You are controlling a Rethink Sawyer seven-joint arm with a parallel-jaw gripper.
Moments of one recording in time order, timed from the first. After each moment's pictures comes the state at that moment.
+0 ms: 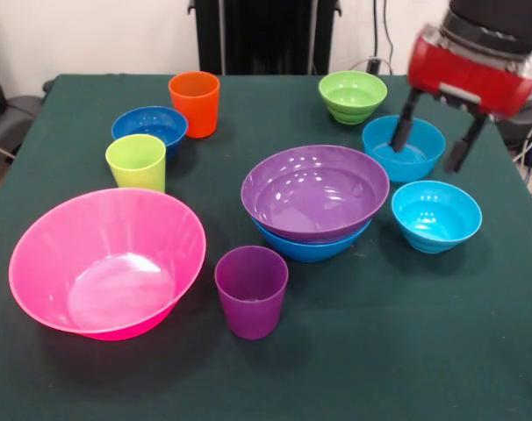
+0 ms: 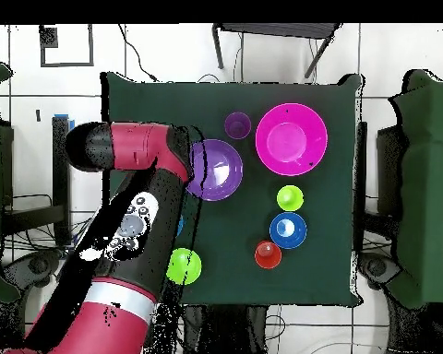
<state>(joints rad) 0.23 -0.41 -0.44 1.17 0.28 0.77 2.09</state>
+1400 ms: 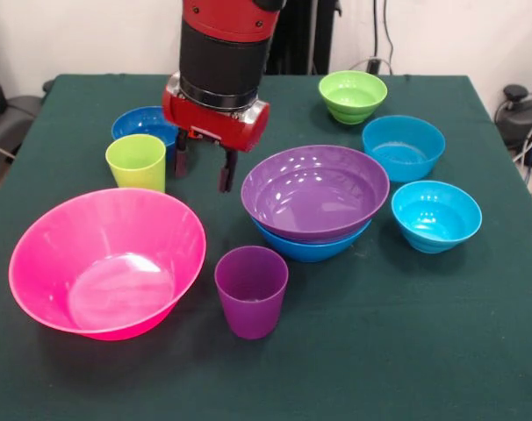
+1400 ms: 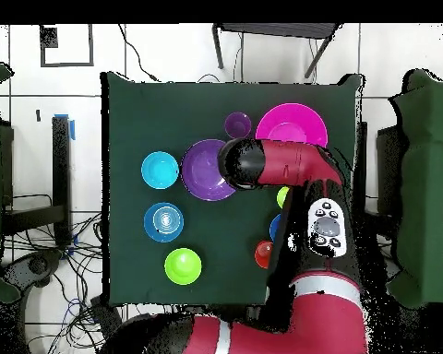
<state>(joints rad) -0.31 -0.52 0.02 1.38 -0.30 0.65 2.06</state>
